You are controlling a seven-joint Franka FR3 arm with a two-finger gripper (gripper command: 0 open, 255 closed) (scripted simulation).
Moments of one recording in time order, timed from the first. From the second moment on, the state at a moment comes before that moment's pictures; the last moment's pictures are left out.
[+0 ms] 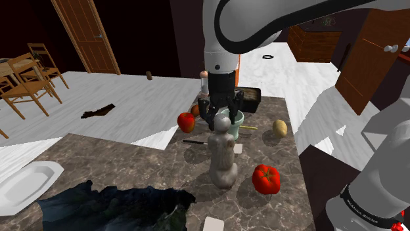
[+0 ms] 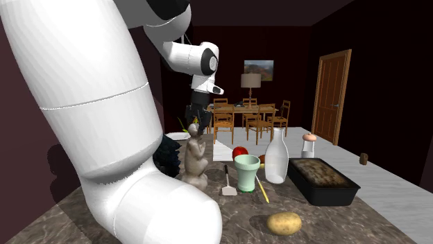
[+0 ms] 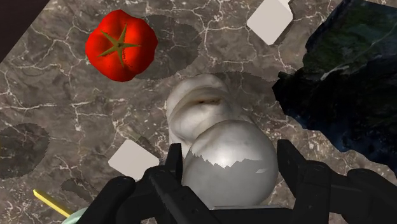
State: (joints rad) arm 0.07 -0.26 0.39 -2.15 0.29 1.82 0.53
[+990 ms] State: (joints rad) arm 0.07 -0.27 0.38 -2.00 0.28 1.66 0.56
